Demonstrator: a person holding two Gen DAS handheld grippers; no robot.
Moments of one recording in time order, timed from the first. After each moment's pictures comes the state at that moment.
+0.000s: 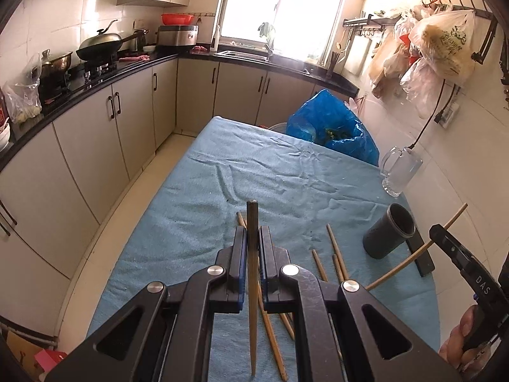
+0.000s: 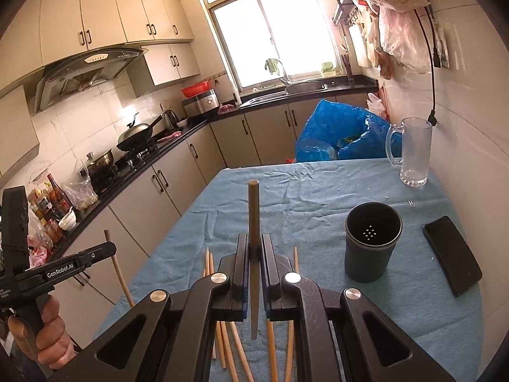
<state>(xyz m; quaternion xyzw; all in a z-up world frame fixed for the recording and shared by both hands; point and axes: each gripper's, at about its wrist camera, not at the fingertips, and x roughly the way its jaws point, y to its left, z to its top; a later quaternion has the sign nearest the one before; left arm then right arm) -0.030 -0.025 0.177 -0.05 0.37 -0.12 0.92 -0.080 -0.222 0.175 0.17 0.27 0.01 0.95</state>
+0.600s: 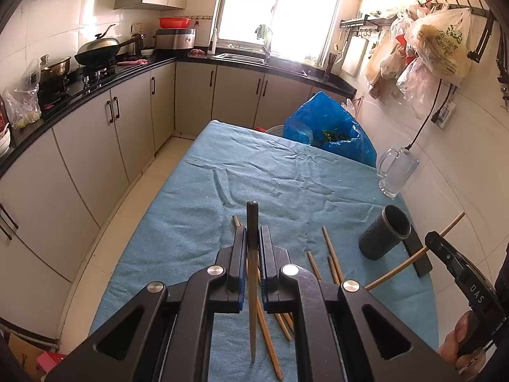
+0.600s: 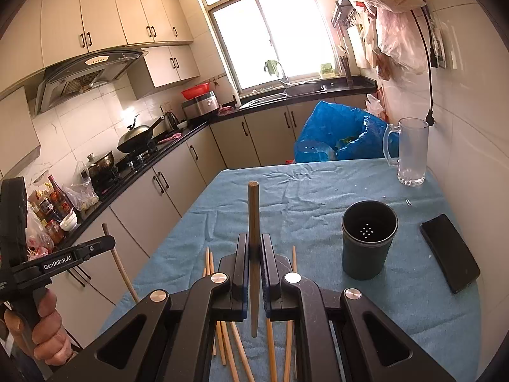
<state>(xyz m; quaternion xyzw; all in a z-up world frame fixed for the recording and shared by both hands) -0.034 -0.031 0.184 -0.05 0.37 -0.12 0.92 -0.087 -0.223 0.177 0.17 0.27 0.00 0.95</state>
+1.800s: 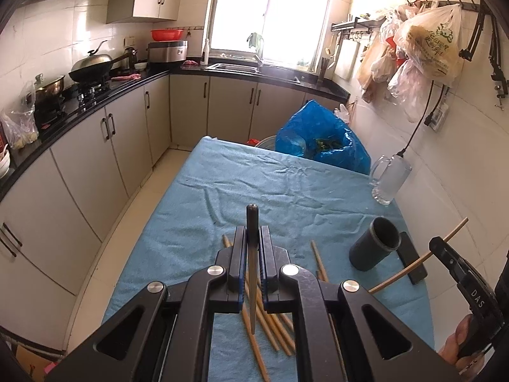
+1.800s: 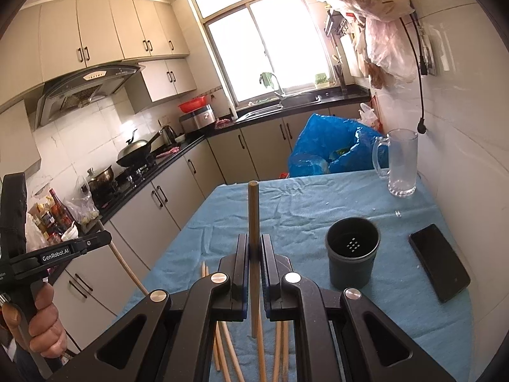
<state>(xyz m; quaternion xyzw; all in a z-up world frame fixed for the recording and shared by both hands) -0.028 -0.057 0.218 -0.03 0.35 -0.13 0.93 -0.100 -0.247 0.196 0.18 0.24 -0.01 0.95</state>
